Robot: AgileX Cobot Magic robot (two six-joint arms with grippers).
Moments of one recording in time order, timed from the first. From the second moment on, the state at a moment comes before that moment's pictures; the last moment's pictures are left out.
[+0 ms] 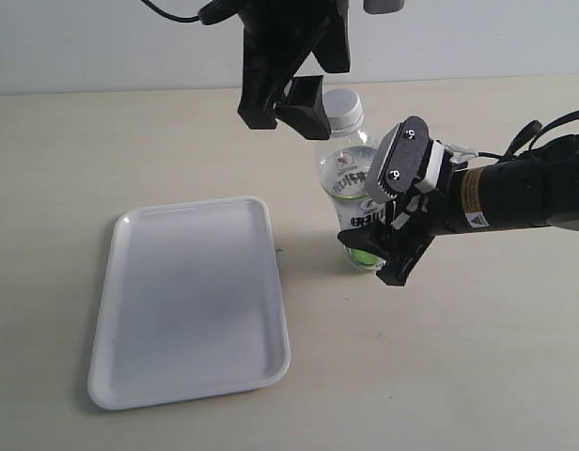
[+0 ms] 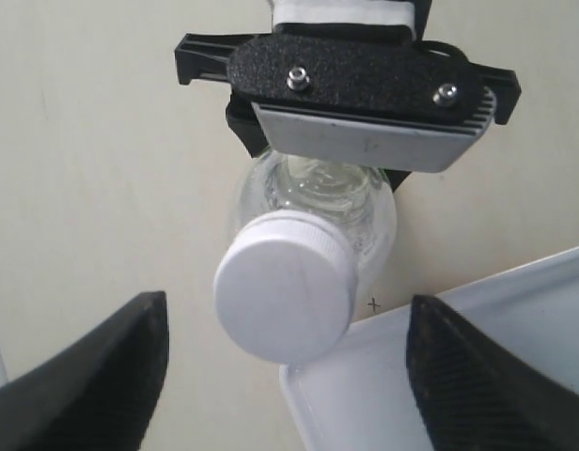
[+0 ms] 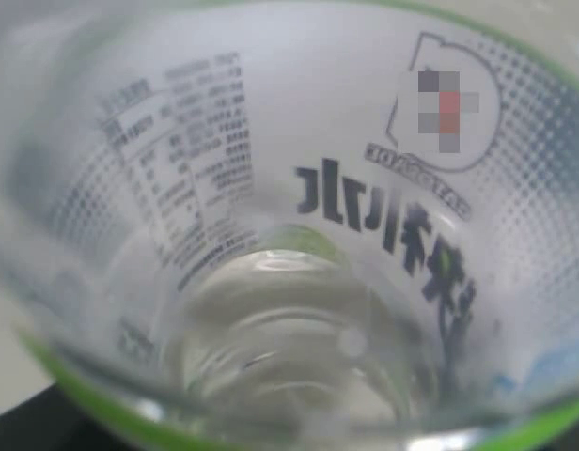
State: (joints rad) left arm -0.75 1.97 -1.96 -0.19 1.22 1.24; right arm 0.11 1.87 -0.73 -1.18 -0.55 0.35
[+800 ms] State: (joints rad) left arm -0.75 2.00 -1.96 -0.19 1.22 1.25; right arm 0.11 1.87 -0.73 -1.17 -0.54 0.35
